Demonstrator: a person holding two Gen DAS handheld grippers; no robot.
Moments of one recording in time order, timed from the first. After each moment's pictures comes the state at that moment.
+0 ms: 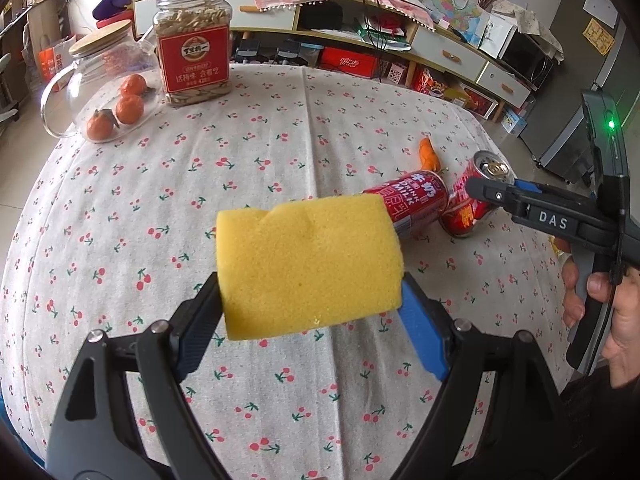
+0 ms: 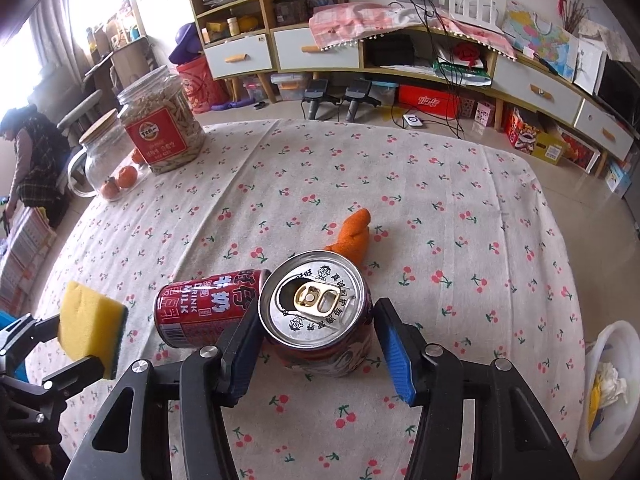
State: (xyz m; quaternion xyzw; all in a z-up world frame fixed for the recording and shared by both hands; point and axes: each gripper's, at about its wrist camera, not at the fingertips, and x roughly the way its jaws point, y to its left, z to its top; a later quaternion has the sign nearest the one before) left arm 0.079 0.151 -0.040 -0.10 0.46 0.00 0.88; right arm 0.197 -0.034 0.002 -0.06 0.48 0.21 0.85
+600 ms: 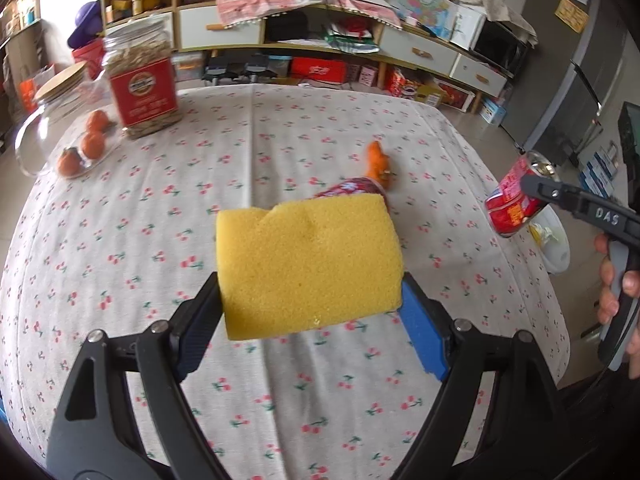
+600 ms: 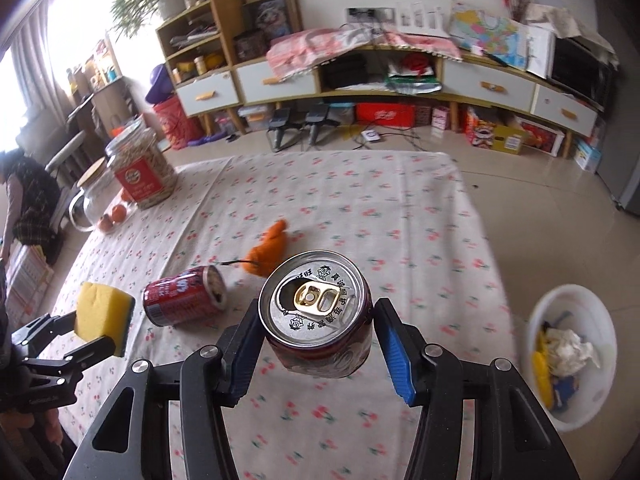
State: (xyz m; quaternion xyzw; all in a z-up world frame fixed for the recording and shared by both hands) left arm 0.088 0.101 -0.029 -0.07 0.45 -0.04 0.89; right arm 0.166 -0.139 0.047 -0.01 0.45 0.16 0.88
